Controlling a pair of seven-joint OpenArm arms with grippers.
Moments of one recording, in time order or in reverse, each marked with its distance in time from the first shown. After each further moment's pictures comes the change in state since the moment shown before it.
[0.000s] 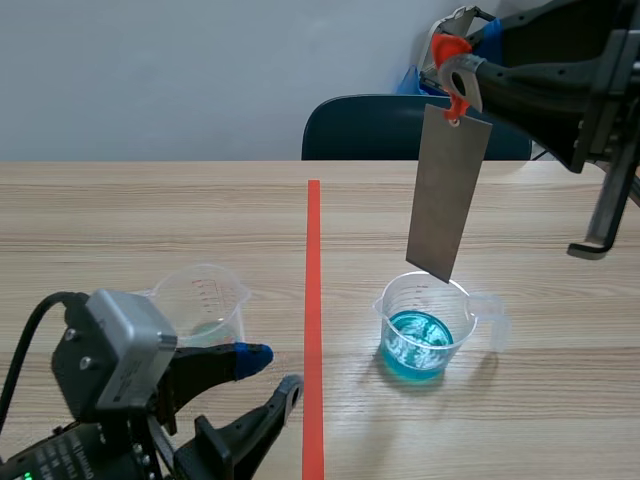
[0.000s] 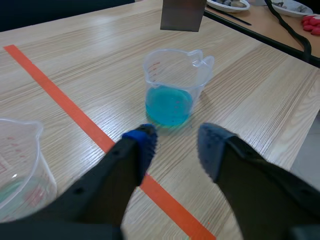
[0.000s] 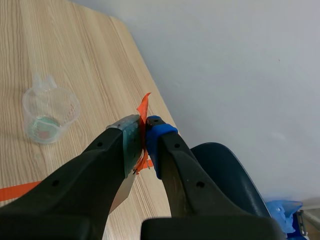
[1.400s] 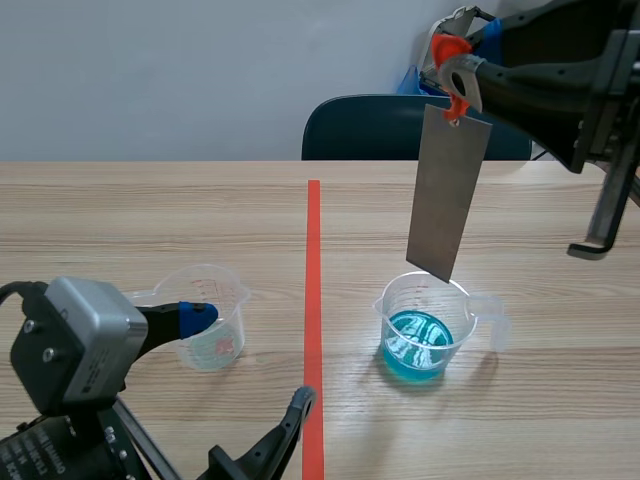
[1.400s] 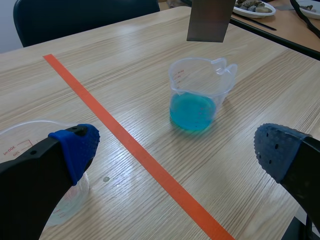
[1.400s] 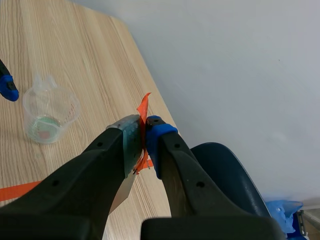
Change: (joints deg) left arm 3.6 -0.1 -3.9 2.2 2.0 3.3 -0.4; right arm 0.0 0.0 0.0 0.0 0.0 0.0 0.0
